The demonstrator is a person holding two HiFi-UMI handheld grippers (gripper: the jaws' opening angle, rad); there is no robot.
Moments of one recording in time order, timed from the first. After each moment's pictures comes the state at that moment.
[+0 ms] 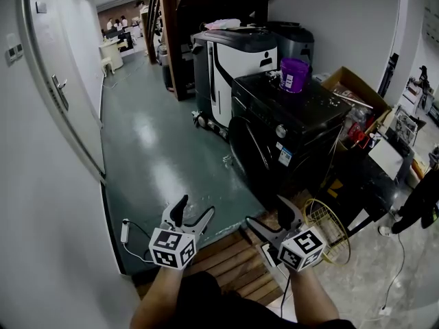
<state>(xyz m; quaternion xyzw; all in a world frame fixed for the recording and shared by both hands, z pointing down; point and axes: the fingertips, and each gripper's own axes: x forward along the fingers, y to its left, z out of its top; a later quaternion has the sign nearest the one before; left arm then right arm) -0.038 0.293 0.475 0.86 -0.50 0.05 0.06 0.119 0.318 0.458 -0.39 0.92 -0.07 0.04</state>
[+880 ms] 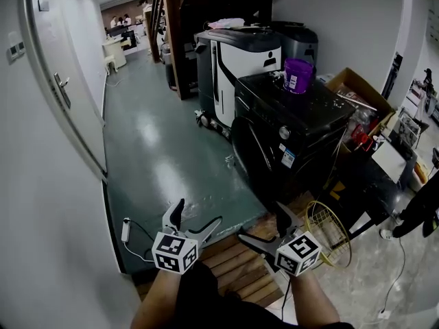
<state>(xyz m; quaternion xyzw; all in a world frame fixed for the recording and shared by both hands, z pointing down) -0.034 0.296 0.488 0.86 -0.49 0.07 0.06 0.100 0.324 0.482 -0.35 0.93 -0.09 0.00</state>
